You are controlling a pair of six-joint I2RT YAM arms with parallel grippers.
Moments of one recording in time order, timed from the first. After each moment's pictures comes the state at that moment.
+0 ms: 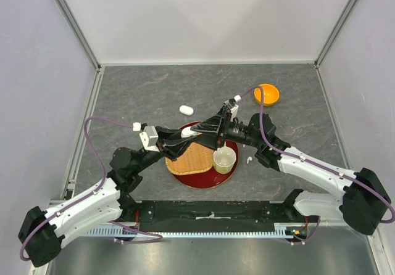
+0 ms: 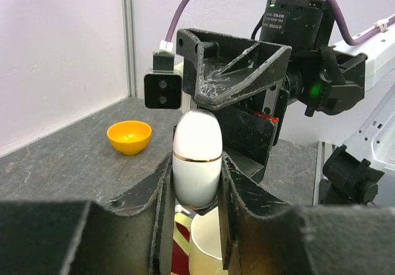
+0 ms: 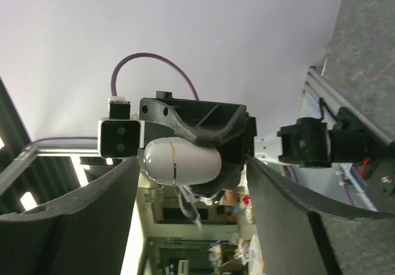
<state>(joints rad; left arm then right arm) -0.78 0.73 0.34 0.79 0.29 -0.18 0.78 1.18 0.71 0.55 -0.49 1.63</state>
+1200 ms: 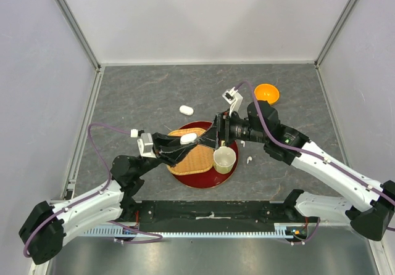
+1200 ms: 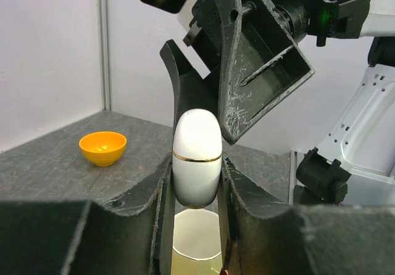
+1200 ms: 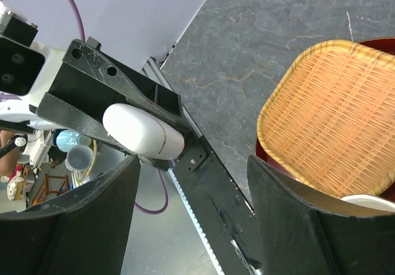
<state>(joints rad) -0.78 0.76 0.21 1.06 0.33 -0.28 0.83 1.09 1.05 -0.25 -0.37 0.66</state>
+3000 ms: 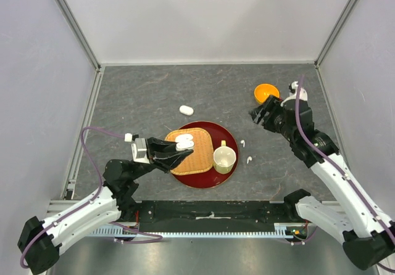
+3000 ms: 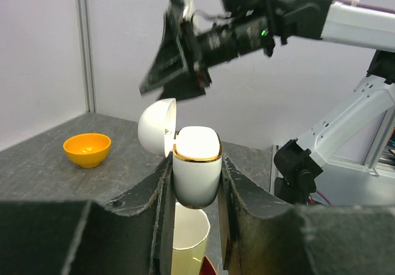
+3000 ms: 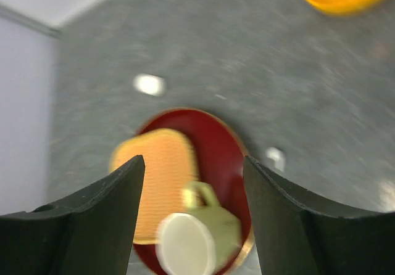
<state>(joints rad) -0.78 0.59 0.21 0.88 0.40 -0.29 0.51 0.90 1.00 -0.46 0.11 0.72</state>
